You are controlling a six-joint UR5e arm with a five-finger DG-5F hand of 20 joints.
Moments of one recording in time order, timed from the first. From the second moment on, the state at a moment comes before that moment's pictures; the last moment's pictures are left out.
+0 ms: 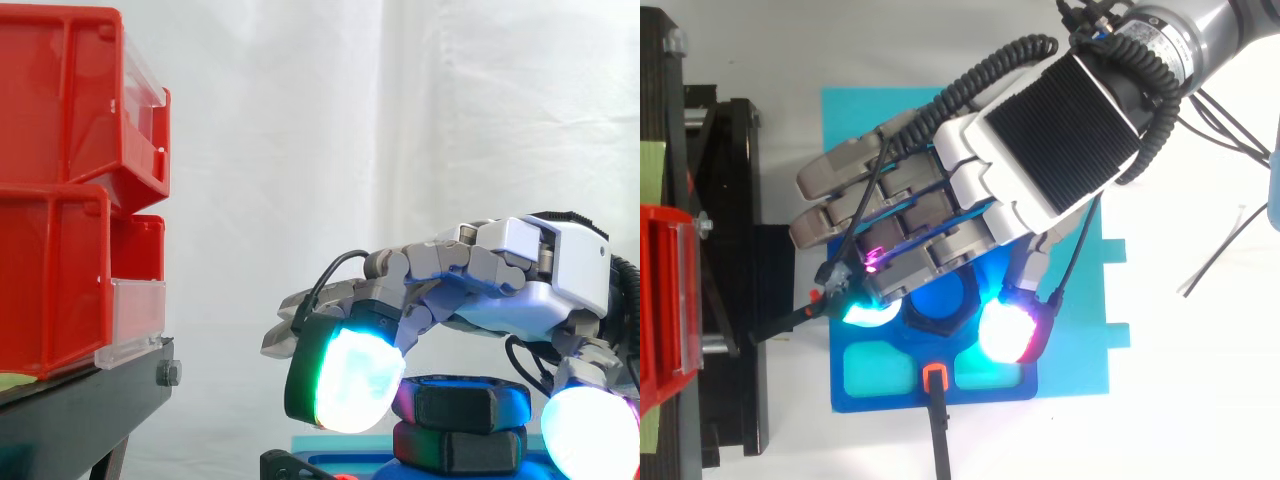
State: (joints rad) arm -0.12 -2.45 -1.12 -2.29 -2.37 -1.23
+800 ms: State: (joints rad) arm -0.14 -2.45 -1.12 -2.28 -2.41 -1.23
